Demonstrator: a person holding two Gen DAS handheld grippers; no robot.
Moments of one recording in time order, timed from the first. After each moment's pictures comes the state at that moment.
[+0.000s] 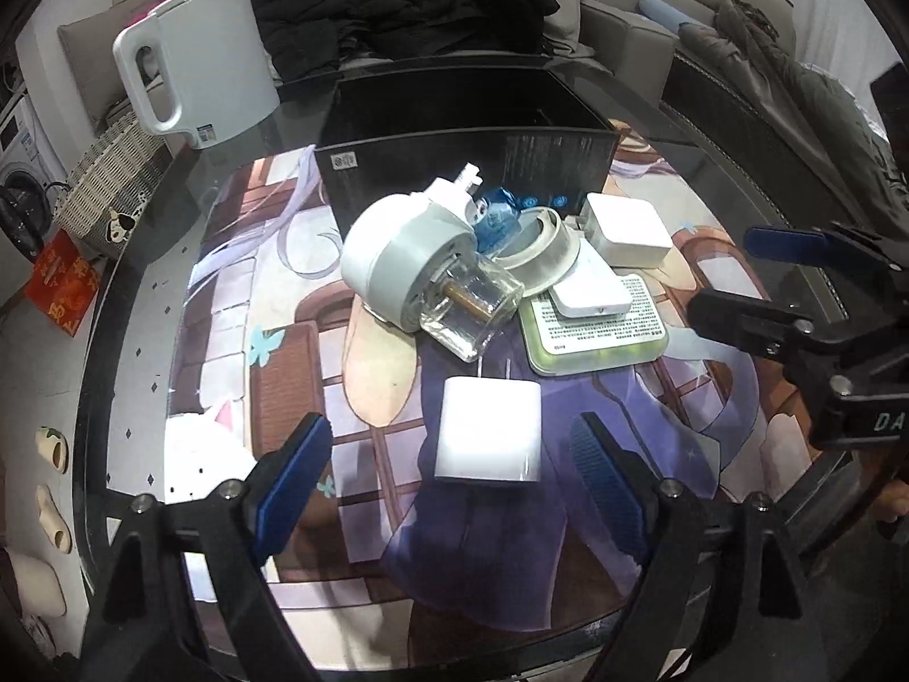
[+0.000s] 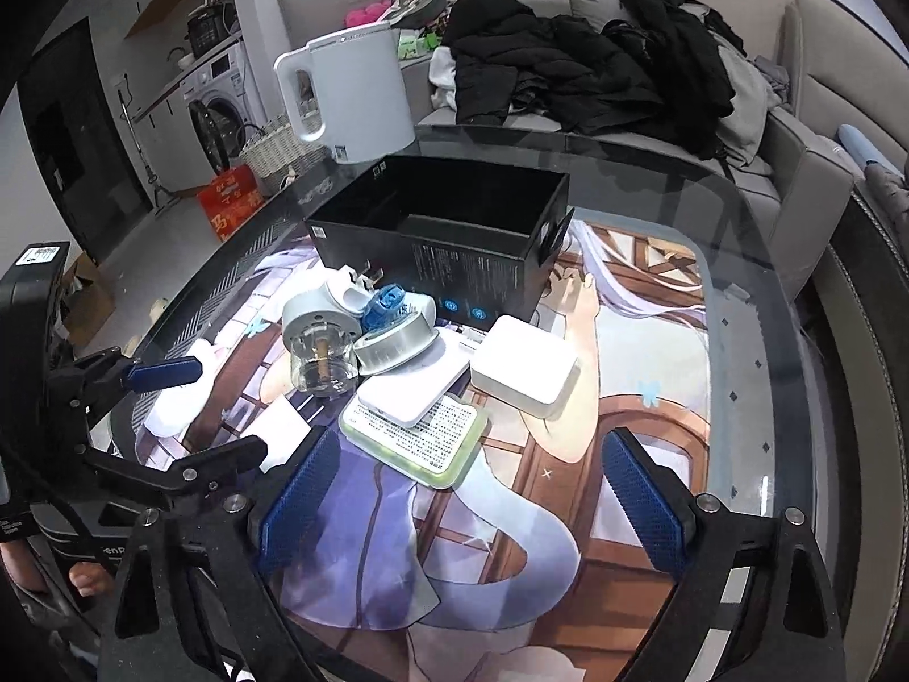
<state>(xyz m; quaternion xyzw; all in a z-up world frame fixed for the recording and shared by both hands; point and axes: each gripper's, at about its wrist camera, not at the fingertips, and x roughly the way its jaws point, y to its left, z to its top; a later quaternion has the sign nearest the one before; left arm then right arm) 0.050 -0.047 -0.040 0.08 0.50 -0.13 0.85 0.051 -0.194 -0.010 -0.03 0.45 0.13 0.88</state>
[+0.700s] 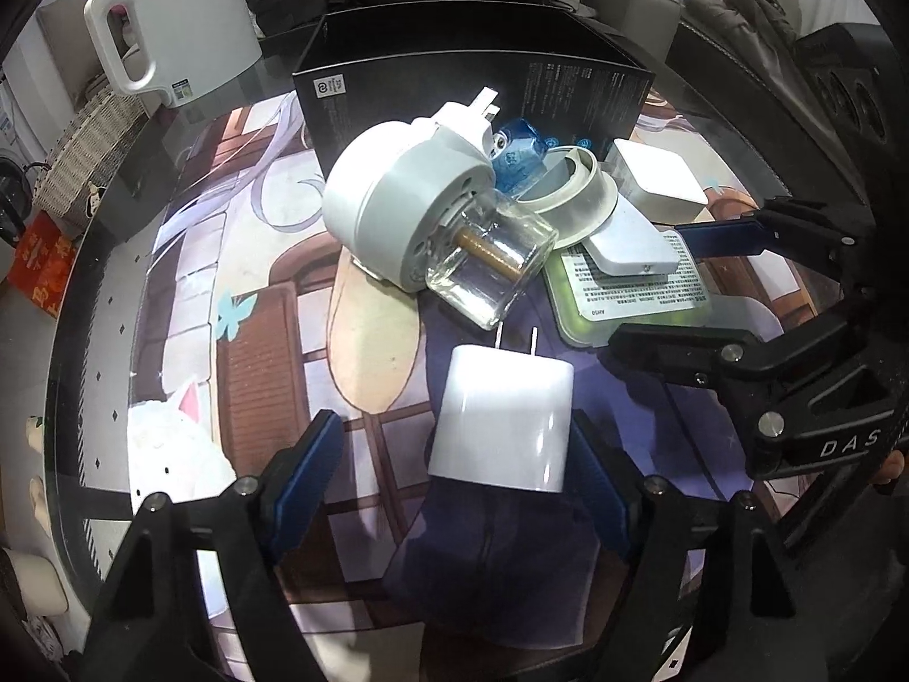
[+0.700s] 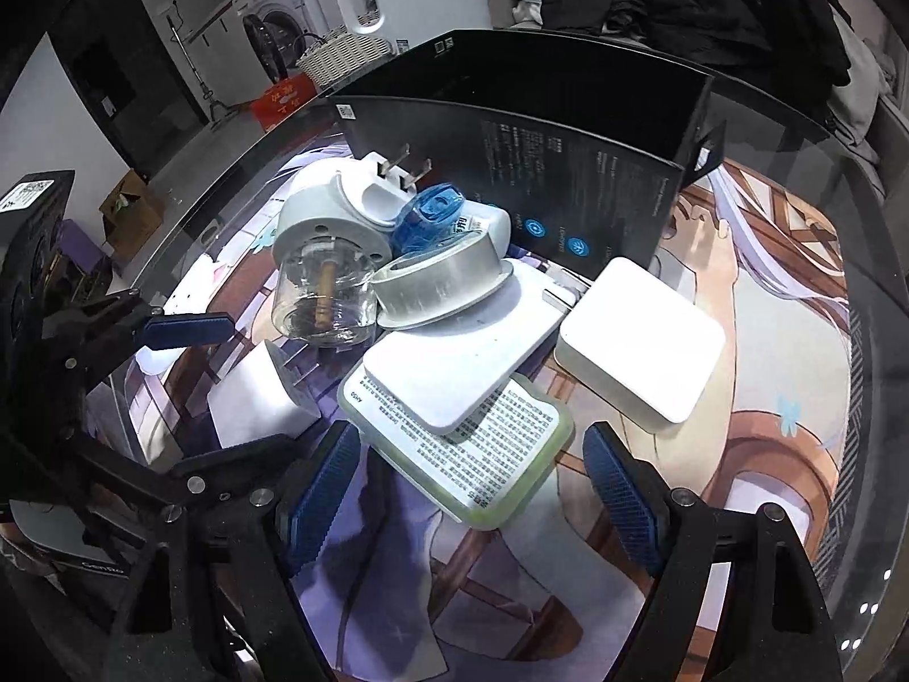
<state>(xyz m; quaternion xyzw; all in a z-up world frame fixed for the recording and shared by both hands) 0.066 -0.036 -0.068 0.08 0.53 -0.14 0.83 0.102 -0.154 -0.076 -0.06 0.52 0.23 0.82</state>
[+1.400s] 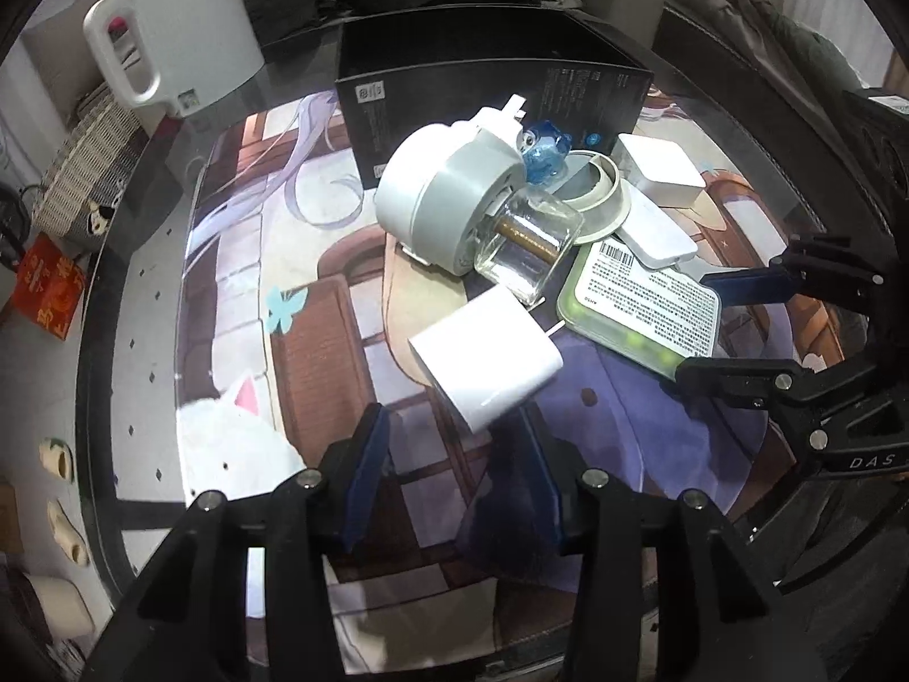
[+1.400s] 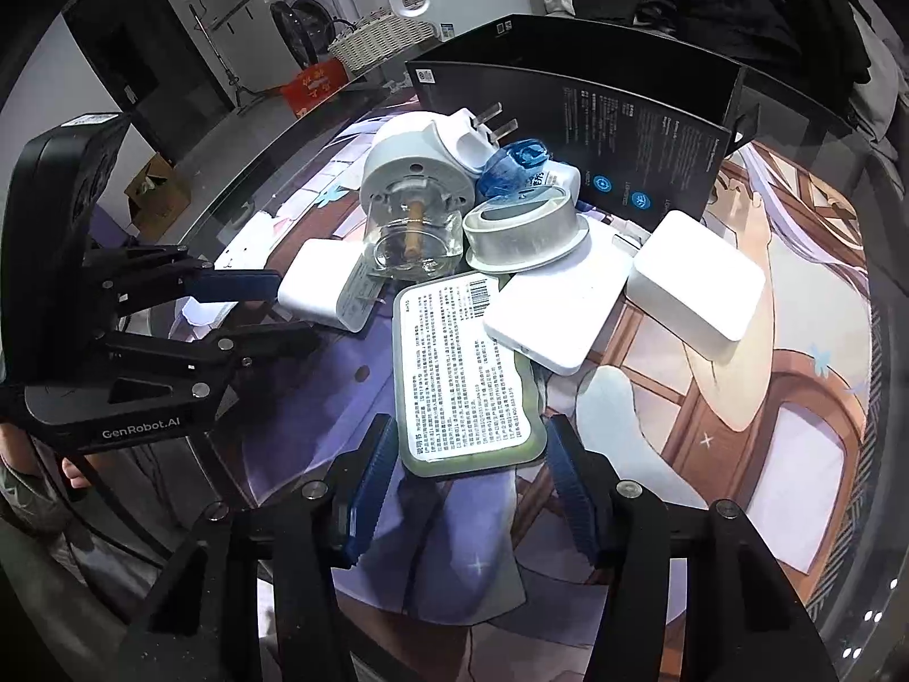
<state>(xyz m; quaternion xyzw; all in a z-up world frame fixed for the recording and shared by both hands) 0.061 -0.017 -0.052 0.12 0.53 -0.17 0.82 0.061 -0.141 -0.071 -0.05 0.53 0.25 0.81</state>
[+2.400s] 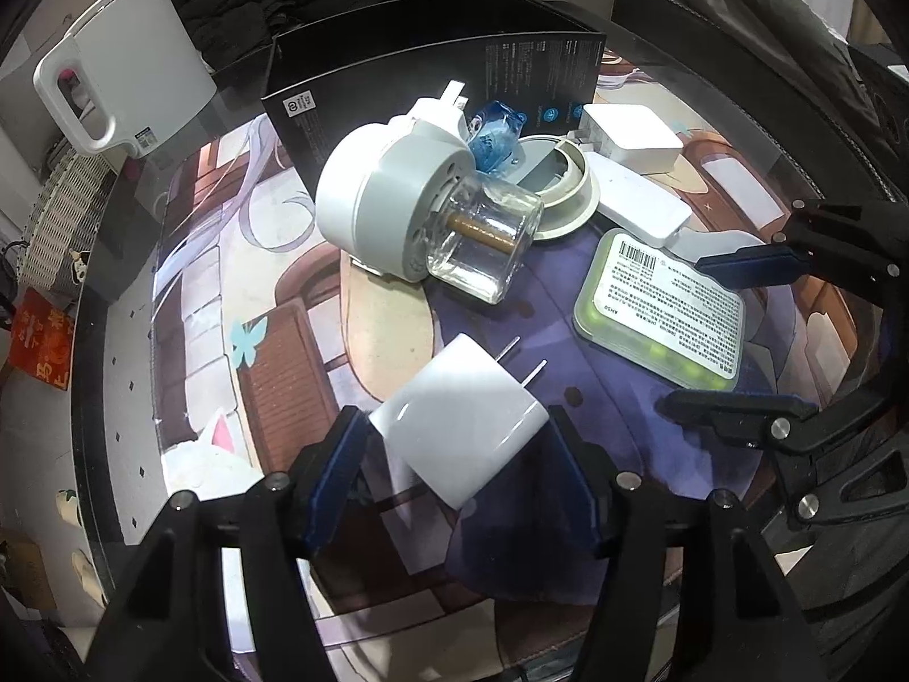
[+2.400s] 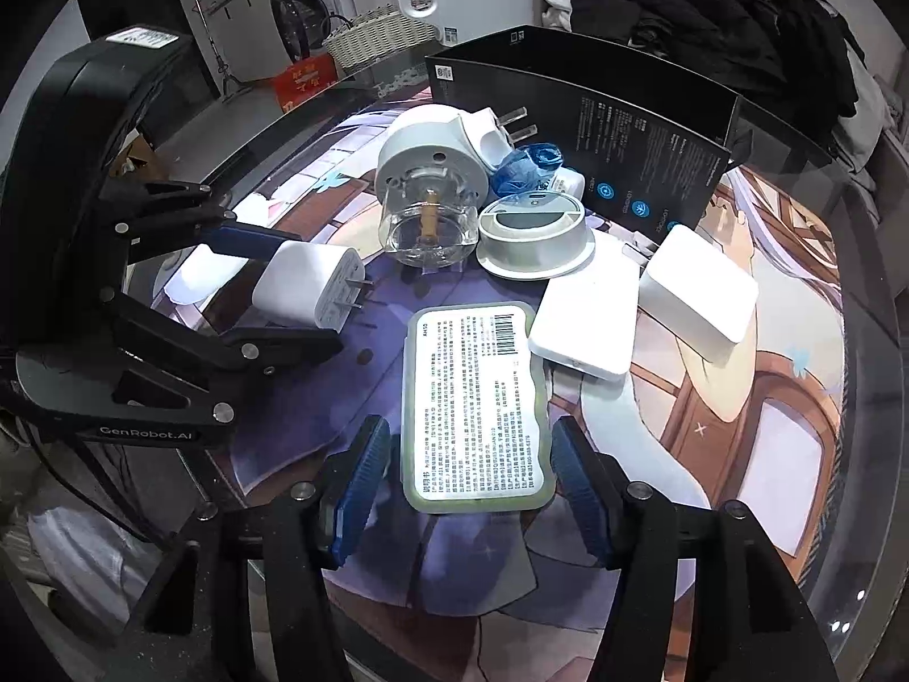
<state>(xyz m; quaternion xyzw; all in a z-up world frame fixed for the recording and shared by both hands) 0.059 -0.034 -0.060 0.16 0.53 -0.20 0.81 0.042 -0.123 -0.072 -0.10 0.51 0.23 0.82</state>
